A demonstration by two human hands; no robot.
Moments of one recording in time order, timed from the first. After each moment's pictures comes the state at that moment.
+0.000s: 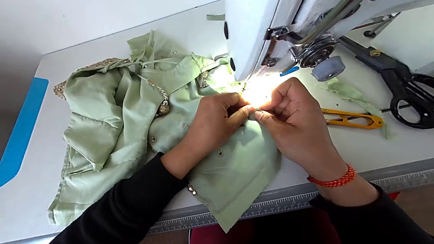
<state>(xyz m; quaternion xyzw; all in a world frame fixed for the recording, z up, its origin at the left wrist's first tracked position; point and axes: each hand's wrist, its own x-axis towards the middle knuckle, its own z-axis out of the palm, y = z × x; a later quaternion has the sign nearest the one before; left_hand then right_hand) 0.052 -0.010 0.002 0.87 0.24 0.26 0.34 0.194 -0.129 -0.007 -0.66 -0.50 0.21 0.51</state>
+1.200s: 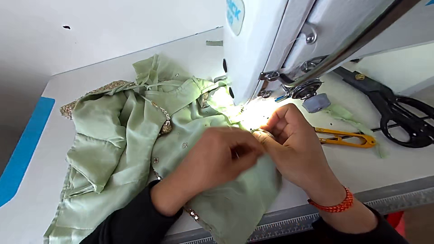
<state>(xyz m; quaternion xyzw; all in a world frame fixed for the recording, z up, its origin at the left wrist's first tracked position) 0.033 -0.022 0.017 0.90 0.09 0.23 0.35 0.190 -0.128 -0.007 -0.70 -0.46 0.20 0.51</state>
